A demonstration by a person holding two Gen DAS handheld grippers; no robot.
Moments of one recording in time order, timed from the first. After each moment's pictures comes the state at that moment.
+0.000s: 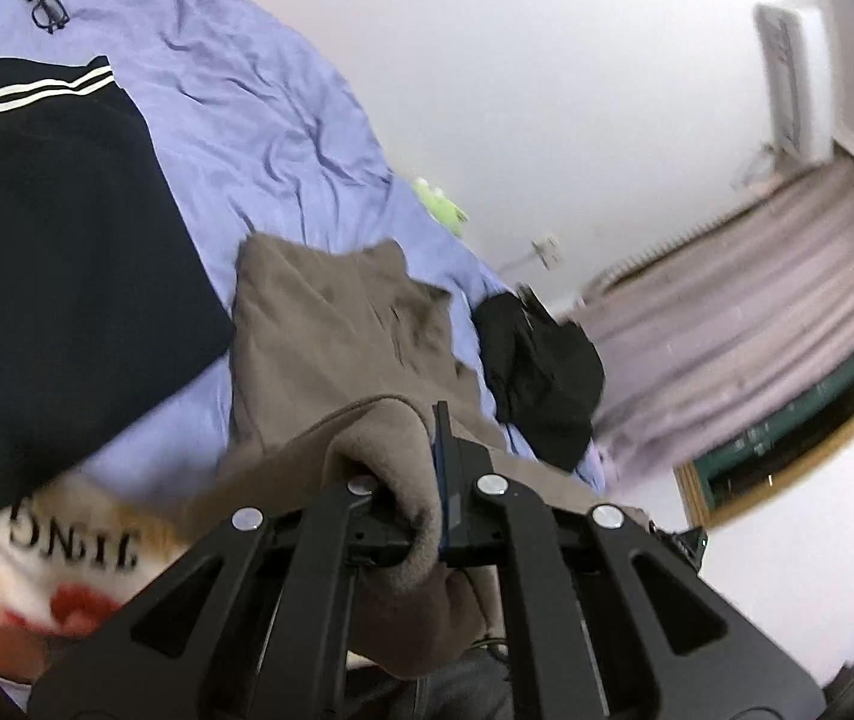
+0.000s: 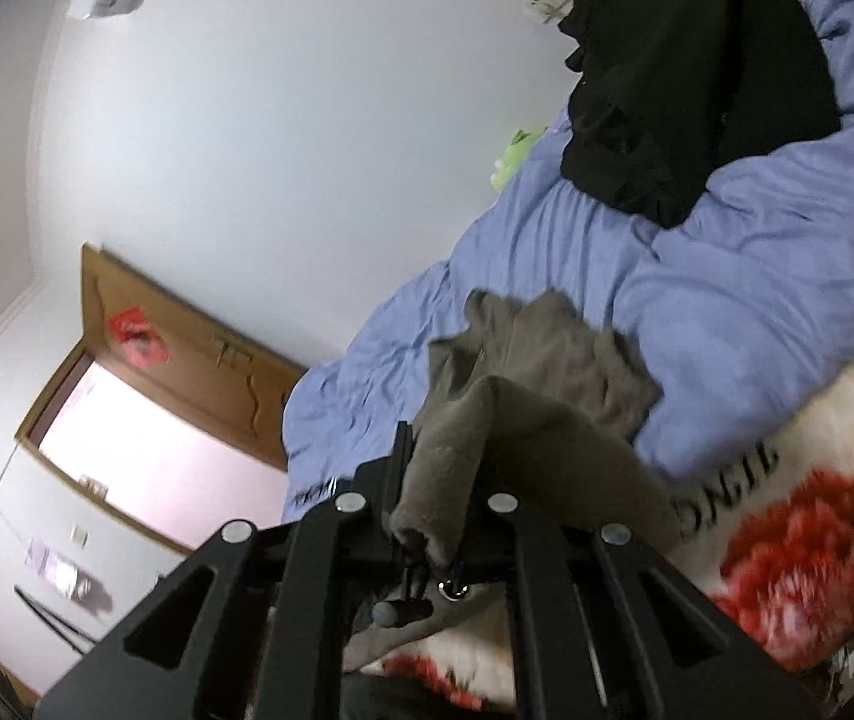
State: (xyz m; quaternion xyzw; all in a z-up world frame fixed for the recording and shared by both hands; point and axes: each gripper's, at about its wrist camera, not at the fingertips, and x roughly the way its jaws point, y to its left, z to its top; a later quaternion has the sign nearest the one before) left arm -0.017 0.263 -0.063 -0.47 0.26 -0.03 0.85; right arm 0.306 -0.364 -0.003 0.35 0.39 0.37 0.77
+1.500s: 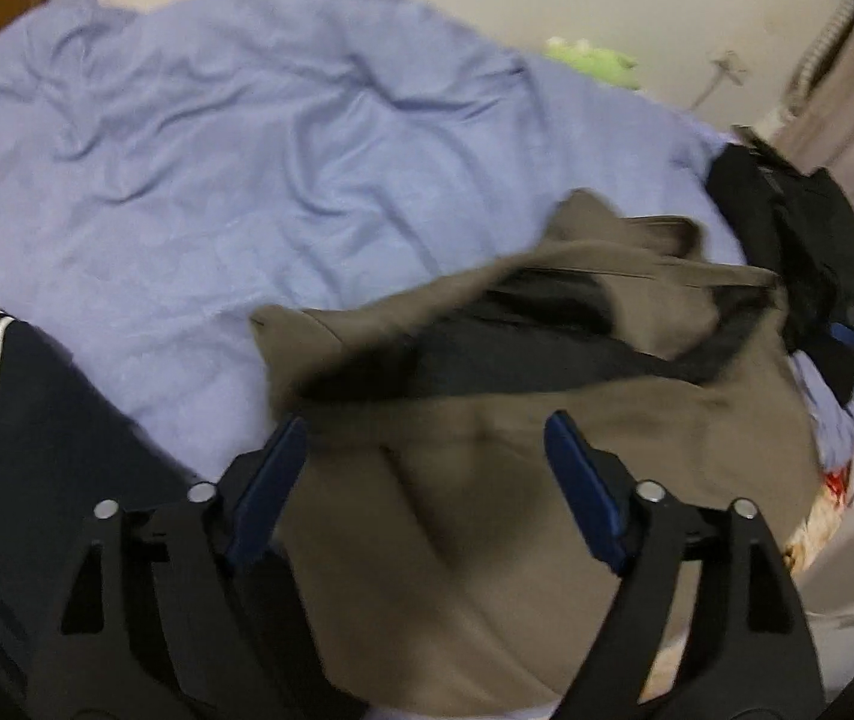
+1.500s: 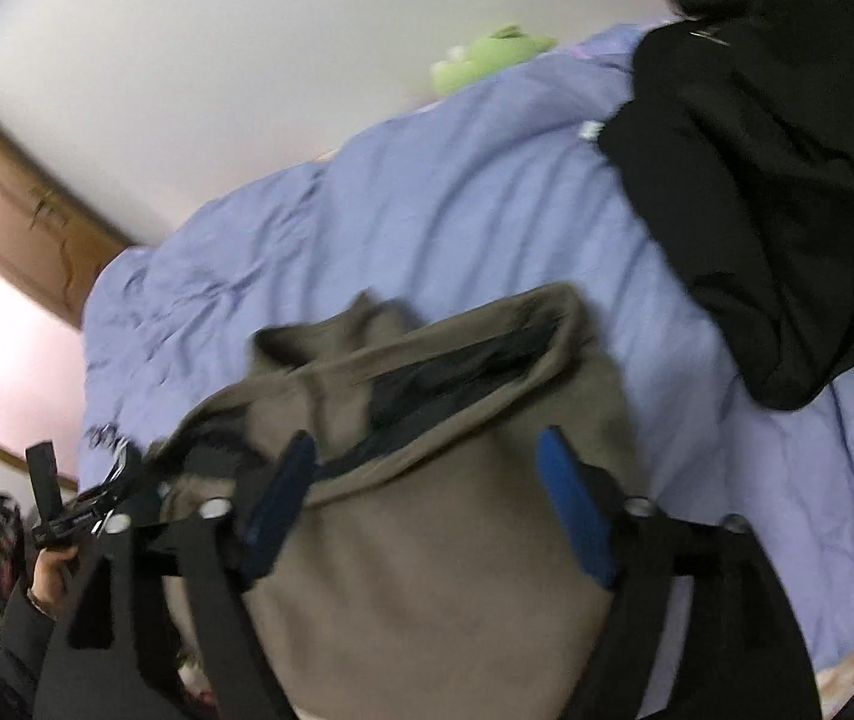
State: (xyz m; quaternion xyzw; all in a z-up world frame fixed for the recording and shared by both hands) left arm 0.223 0.292 -0.099 -0.17 0.50 0.08 0.85; right arm 0.521 -0.136 -0.038 0.07 0.54 0.32 0.78
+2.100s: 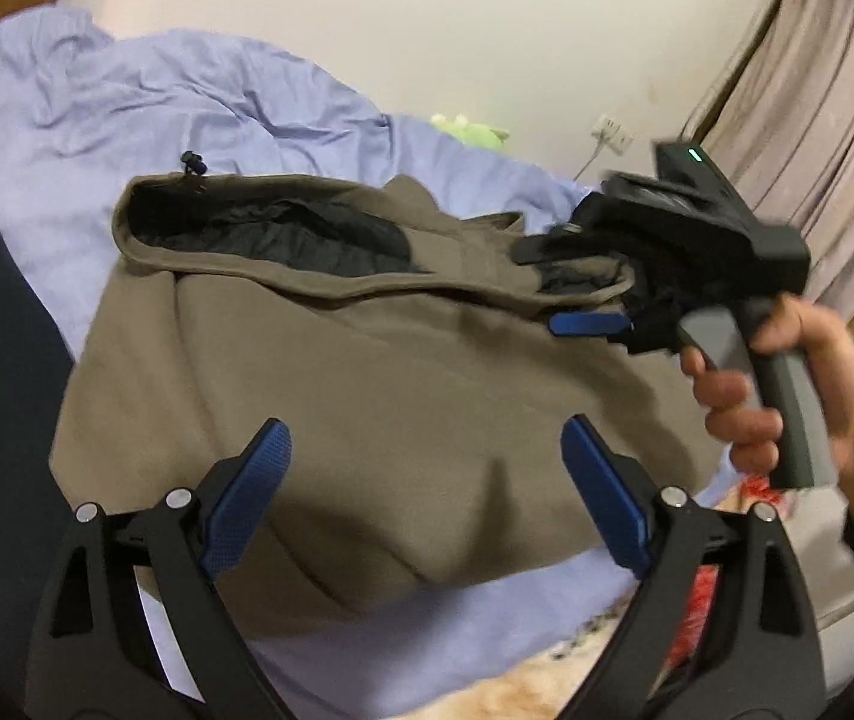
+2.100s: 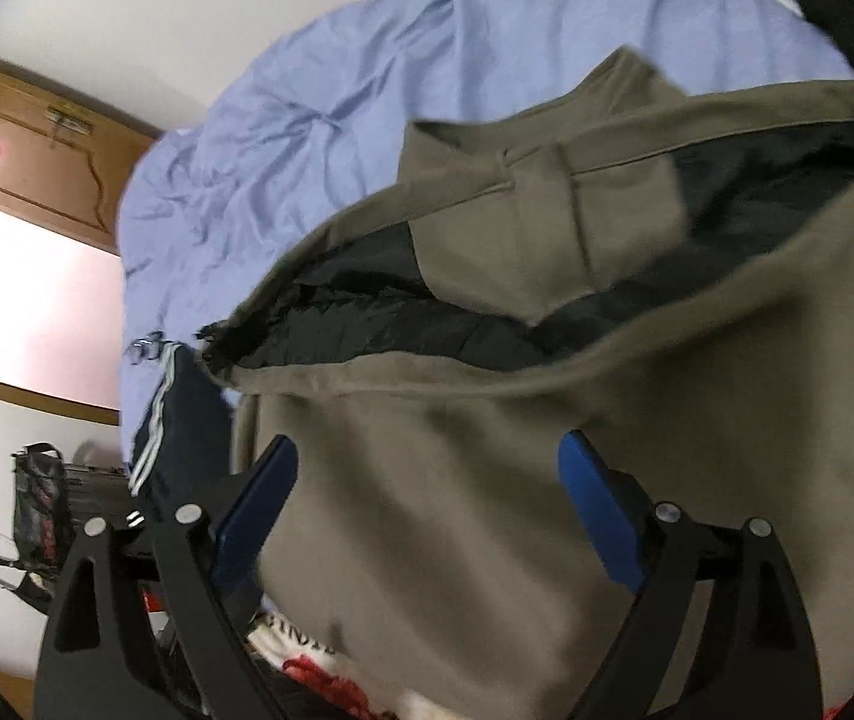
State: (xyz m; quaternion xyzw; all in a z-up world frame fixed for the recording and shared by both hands) left arm 0.152 0.164 -0.145 -0.21 0.35 0.03 0.91; right arm 0.448 0.033 -0.124 0.06 0.63 0.33 0.70
